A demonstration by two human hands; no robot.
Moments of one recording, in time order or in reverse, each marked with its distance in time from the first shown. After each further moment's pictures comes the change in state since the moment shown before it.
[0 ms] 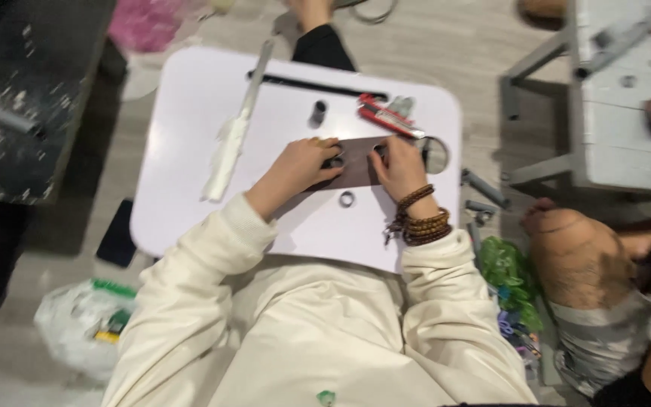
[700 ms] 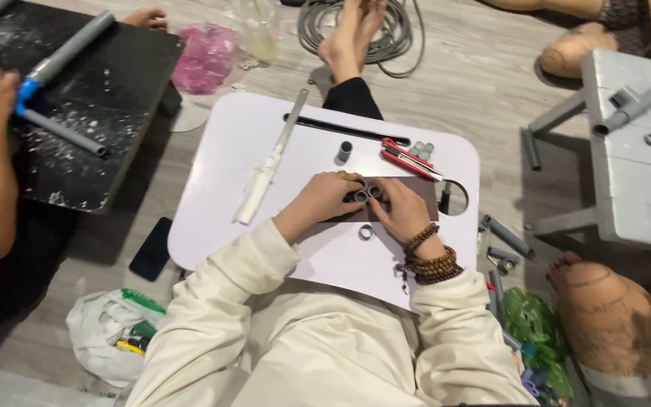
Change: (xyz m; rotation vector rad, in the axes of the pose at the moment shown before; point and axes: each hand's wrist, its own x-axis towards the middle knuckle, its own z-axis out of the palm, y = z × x) left_hand 0.000 0.004 -0.003 0.000 0.038 -0.068; right_hand 0.007 -0.046 -0.011 0.082 -0.054 -0.072
